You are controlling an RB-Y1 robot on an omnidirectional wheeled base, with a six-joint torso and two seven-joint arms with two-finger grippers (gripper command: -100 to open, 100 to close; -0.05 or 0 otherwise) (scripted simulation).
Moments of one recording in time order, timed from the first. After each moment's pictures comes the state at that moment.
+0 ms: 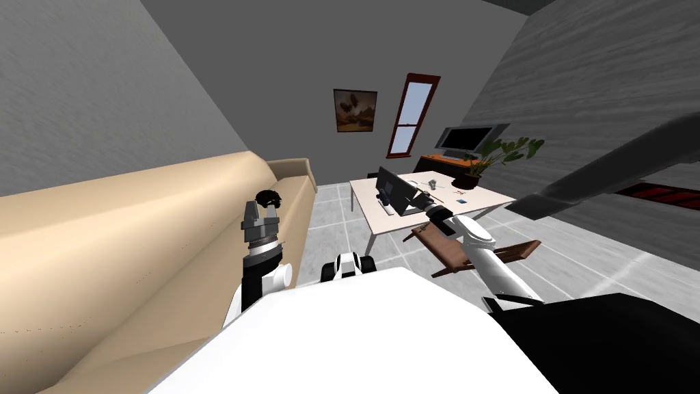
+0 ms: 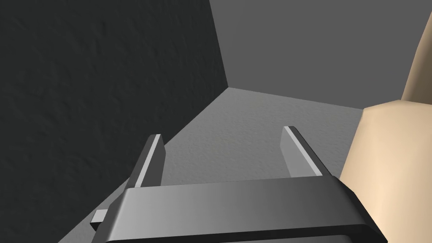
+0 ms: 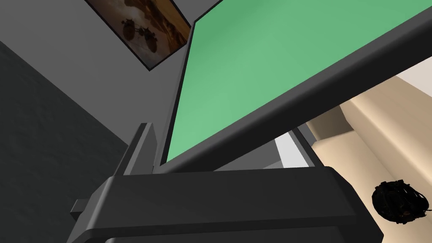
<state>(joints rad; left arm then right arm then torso) 0.51 -0.04 0.05 -2.26 -0.11 -0.49 0.03 0.19 -0.74 -0.36 -1.53 0.85 -0.40 0.93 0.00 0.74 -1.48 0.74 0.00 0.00</state>
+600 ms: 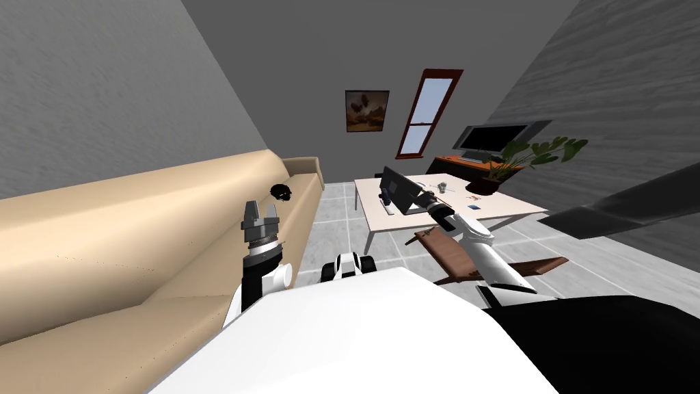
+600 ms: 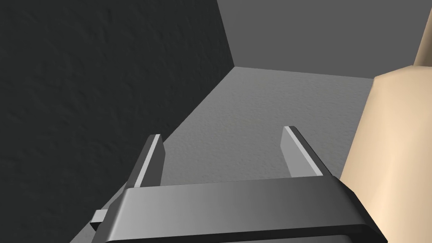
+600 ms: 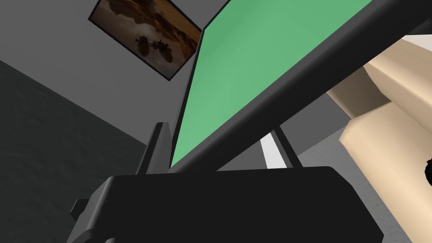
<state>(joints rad) 0.51 -0.04 0.05 -2.26 -0.11 -0.49 0.03 0.11 -0.78 -0.35 -1.38 0.77 -0.37 0.81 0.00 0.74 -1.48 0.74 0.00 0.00</state>
